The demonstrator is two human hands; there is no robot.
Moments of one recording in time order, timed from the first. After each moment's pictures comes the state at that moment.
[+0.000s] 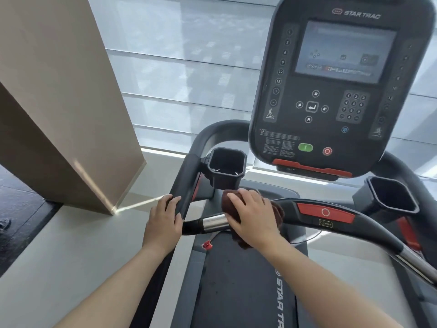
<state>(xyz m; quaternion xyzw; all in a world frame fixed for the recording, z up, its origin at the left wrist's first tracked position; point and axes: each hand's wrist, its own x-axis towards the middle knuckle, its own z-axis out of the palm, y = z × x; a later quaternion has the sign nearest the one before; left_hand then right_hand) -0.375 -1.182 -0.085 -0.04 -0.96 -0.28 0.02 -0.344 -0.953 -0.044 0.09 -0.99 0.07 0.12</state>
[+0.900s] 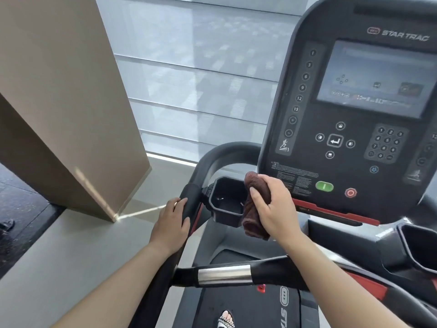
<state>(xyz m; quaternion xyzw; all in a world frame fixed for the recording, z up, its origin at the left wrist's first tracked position) -0.479 -1.153 -0.074 -0.05 -0.96 -0.29 -0.04 -0.460 -0.905 -0.001 -0.01 -0.91 0.39 0.16</state>
